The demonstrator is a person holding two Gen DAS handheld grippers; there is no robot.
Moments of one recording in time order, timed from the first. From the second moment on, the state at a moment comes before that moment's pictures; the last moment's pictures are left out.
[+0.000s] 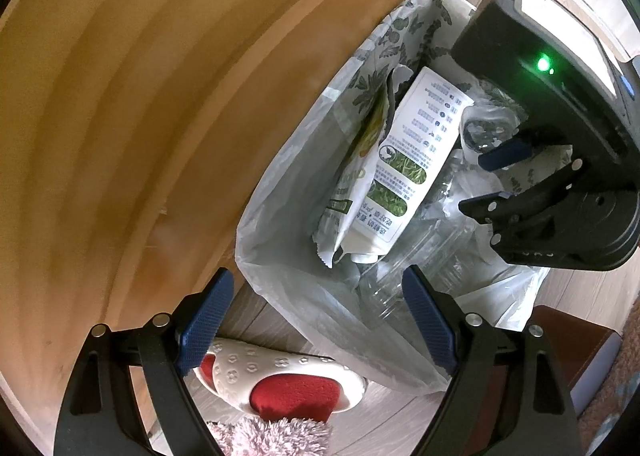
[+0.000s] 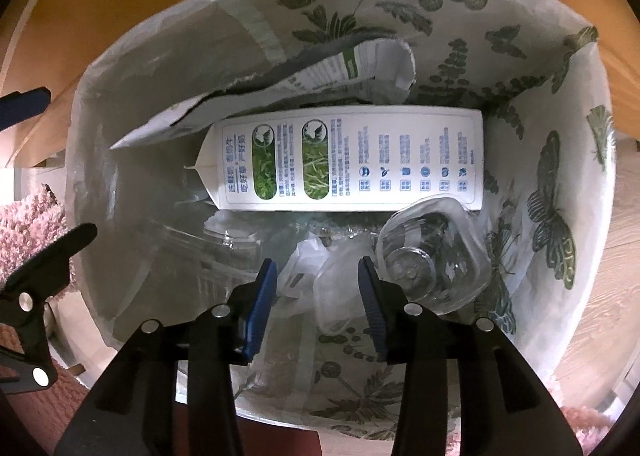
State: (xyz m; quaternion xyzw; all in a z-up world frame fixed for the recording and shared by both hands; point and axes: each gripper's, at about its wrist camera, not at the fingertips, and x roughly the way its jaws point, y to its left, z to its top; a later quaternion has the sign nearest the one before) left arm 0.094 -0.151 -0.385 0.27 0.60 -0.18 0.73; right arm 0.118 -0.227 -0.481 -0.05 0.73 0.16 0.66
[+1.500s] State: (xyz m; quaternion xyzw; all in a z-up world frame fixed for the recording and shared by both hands) left arm 0.070 -0.129 -0.325 0.20 0.57 -0.17 0.78; right arm 0.093 -0.251 -0.377 -0.12 0.62 0.11 0.77
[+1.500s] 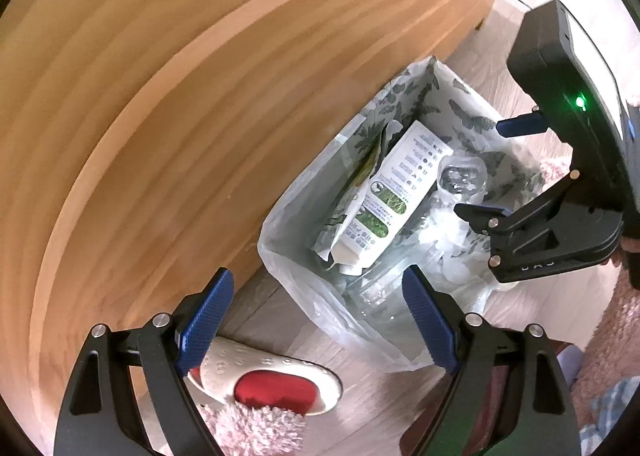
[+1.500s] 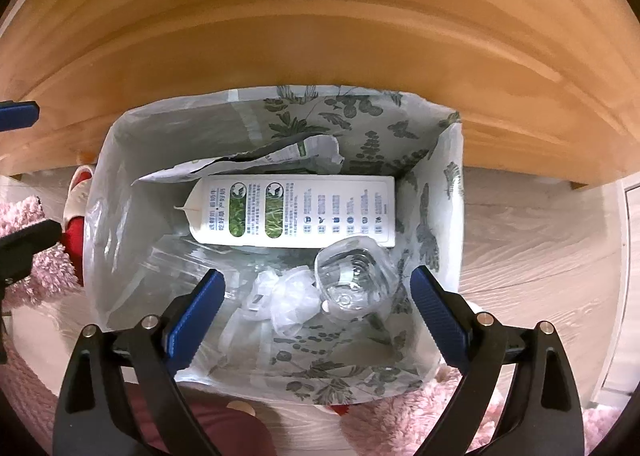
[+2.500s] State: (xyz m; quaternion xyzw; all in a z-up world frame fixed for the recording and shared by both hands) left arm 0.042 -0.081 -0.259 0.08 0.48 -0.10 0.87; right arm 0.055 -0.253 -0.281 -0.14 0.50 0.09 0.85
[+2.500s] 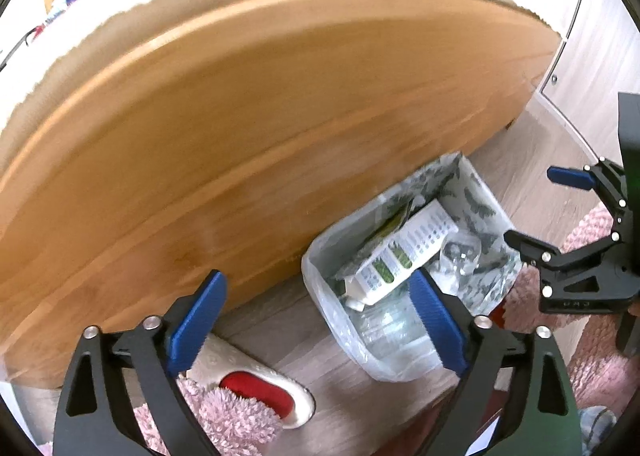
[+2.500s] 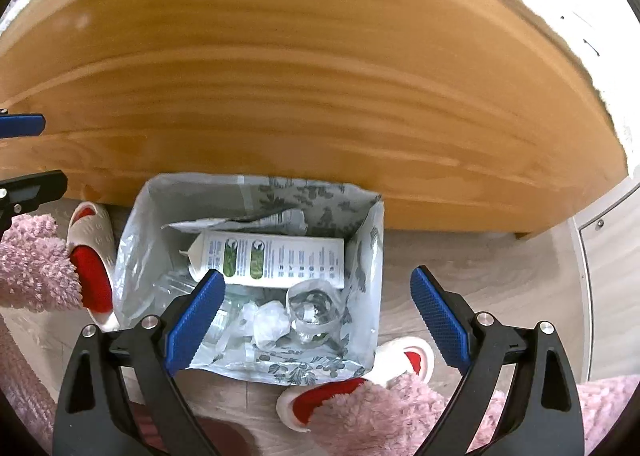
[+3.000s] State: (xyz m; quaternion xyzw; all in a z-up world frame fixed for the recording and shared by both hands) left arm 0.024 -0.069 -0.216 0.03 0.40 -0.09 0.91; right arm 0.039 -0.267 -0.235 -0.10 0.43 0.08 0.89
